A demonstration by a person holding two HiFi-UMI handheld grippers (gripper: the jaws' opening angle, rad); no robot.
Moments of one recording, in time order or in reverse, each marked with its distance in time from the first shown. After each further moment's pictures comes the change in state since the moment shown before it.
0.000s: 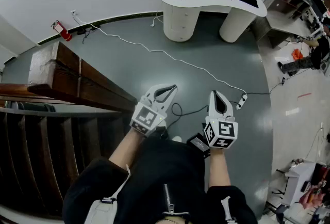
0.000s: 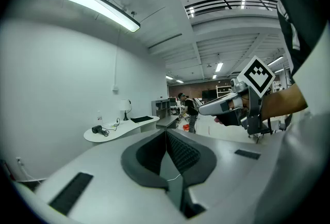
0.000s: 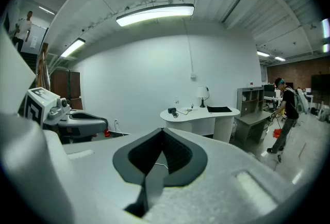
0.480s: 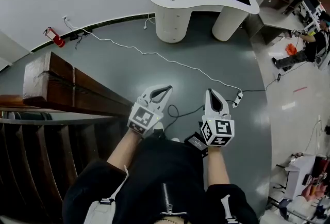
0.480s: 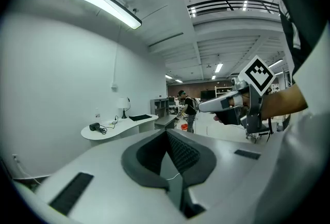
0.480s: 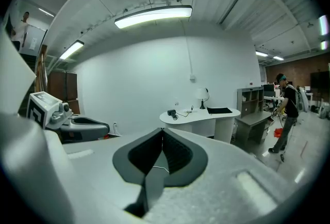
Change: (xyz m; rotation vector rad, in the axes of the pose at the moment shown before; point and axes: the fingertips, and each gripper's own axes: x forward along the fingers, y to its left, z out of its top) left arm 0.015 0.017 -0.012 -0.021 0.013 -0.017; right arm 0.018 -0.002 0.003 0.008 -0.034 -0.003
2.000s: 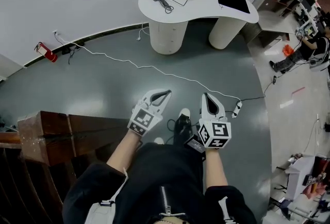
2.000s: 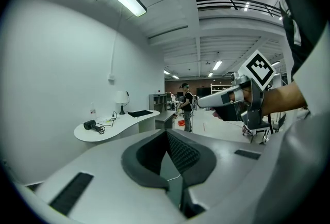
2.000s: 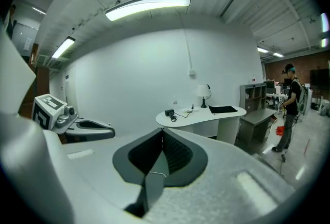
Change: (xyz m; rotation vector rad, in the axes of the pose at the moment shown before) left arm 0.098 0.116 -0.012 -0.004 0.050 -0.079; right arm 0.139 -0.024 0.023 0.022 0.025 -0.018
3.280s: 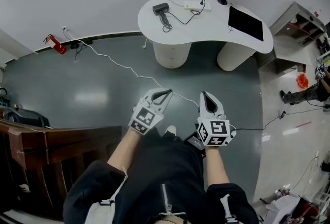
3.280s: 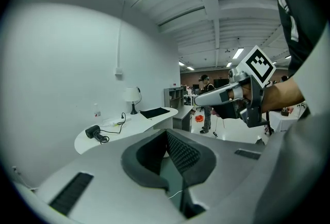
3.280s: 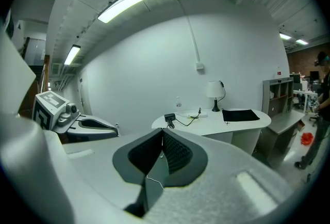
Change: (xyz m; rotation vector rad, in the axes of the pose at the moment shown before) left arm 0.215 0.080 0.066 -0.015 0.086 0.180; right arm 0.170 -0.175 0.076 -0.027 0.038 0.222
